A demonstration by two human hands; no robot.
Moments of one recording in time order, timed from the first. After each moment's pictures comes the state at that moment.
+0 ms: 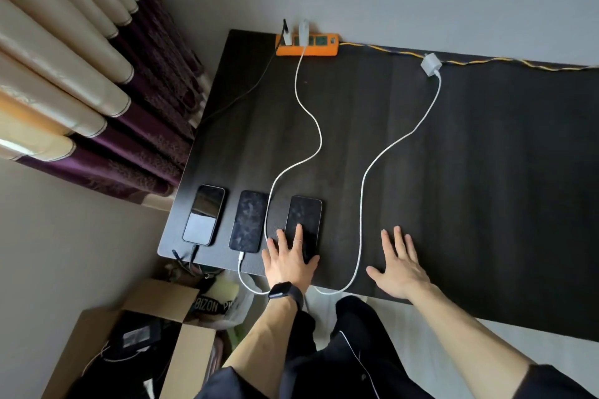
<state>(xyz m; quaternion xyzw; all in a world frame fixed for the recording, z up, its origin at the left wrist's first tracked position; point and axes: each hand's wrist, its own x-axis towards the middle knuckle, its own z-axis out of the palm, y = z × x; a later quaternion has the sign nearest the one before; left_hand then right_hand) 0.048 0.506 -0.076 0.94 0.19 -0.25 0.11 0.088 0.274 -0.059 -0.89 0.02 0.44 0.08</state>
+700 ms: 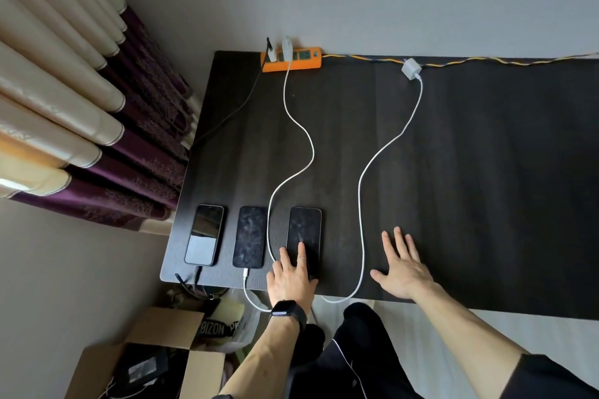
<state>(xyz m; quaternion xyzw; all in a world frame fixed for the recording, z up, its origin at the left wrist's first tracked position) 0.037 0.516 -0.060 0.94 0.11 -0.31 0.07 0.085 0.281 -0.058 -0.90 0.03 0.44 0.07</state>
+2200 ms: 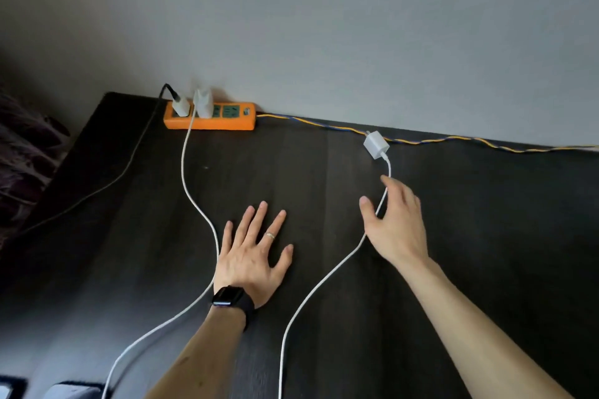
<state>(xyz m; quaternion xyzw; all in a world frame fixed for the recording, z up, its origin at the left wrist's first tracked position) 0.358 0.437 -0.137 0.99 0.00 -0.04 0.14 0.421 0.197 -0.075 -0.96 0.10 0.01 0.25</state>
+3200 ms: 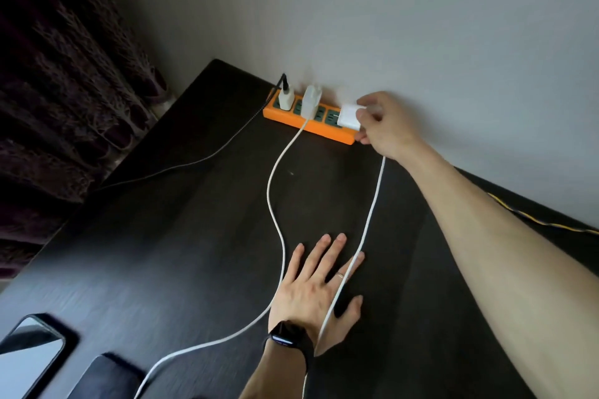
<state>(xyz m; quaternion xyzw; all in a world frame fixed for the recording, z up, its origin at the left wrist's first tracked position) 0.365 0.442 -0.144 0.98 0.03 -0.05 0.20 0.645 0.399 -0.062 -0.90 -0.12 0.16 0.40</state>
